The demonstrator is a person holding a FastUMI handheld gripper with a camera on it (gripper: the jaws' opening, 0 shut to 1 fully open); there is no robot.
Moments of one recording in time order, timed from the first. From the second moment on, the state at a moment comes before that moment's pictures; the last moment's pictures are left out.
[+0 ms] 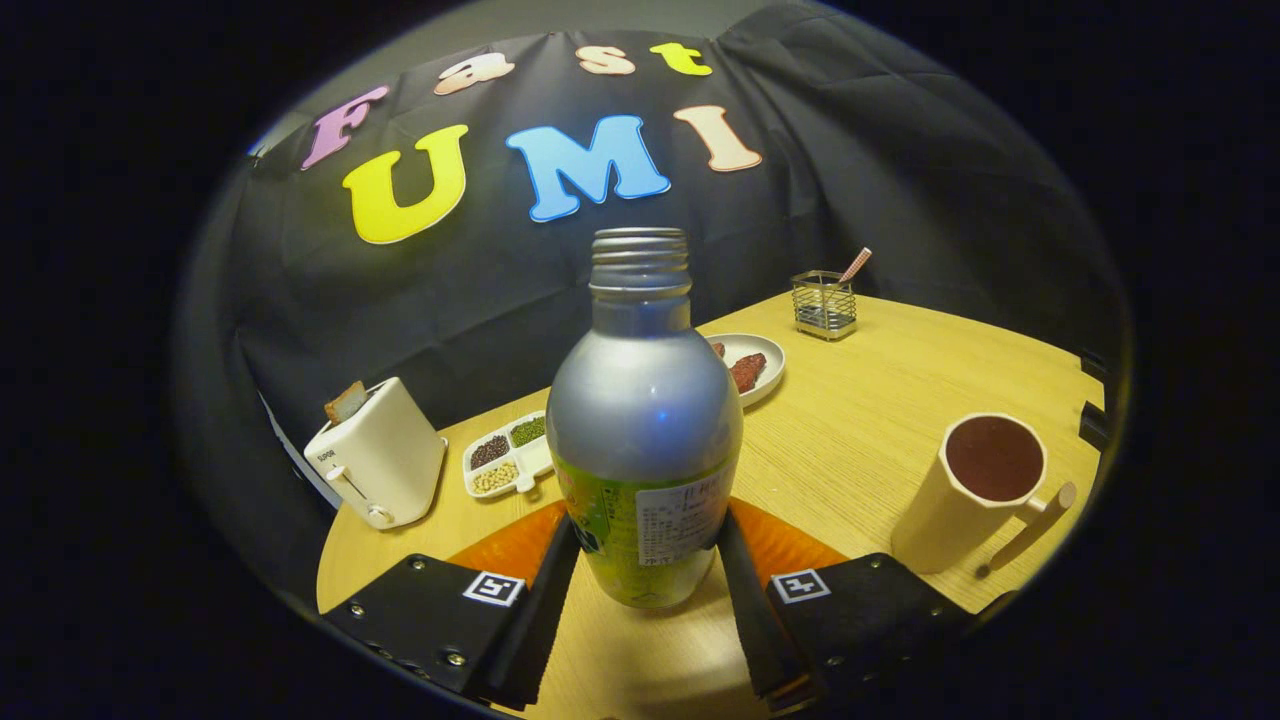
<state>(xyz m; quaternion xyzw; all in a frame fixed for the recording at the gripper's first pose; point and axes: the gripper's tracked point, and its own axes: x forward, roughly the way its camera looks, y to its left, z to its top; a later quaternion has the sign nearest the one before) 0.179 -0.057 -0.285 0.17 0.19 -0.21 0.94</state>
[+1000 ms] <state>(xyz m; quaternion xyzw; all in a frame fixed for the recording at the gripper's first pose) 0.214 -0.054 -0.321 0.08 0.22 -0.19 0.95</state>
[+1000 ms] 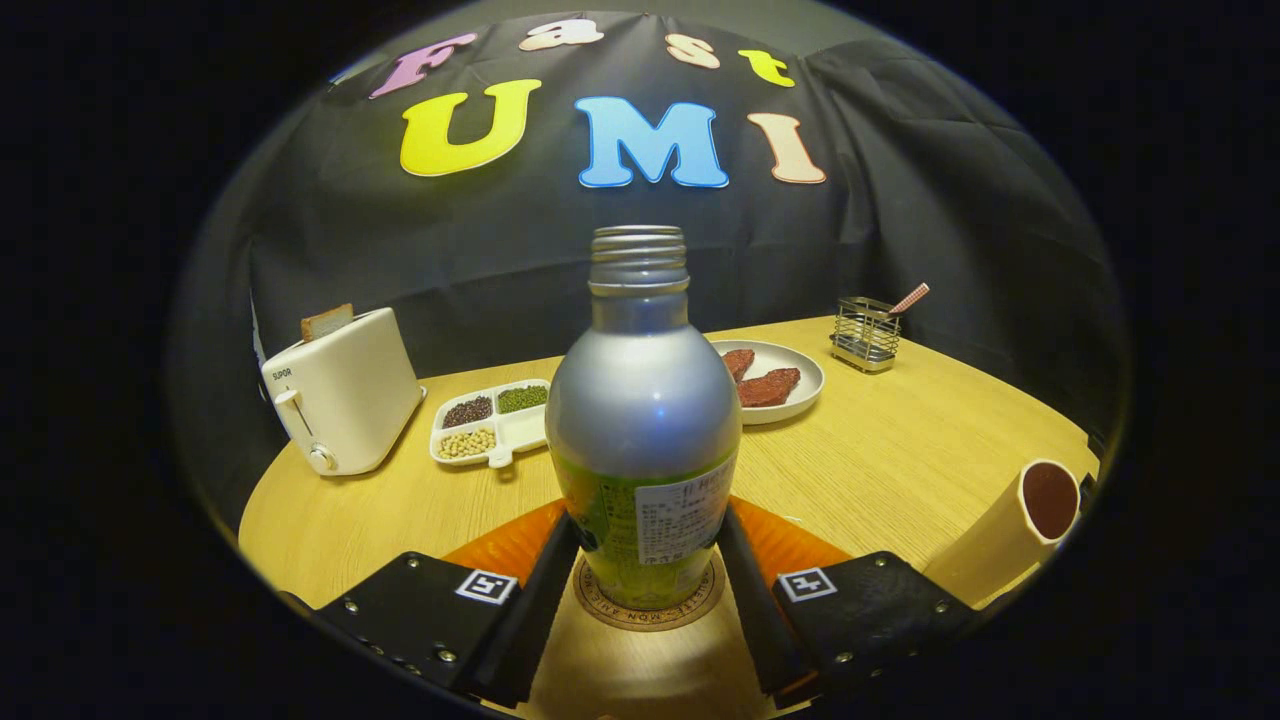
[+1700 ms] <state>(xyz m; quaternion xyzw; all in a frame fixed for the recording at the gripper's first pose) 0.158 -0.047 -0.237 0.06 0.16 -0.17 0.97</state>
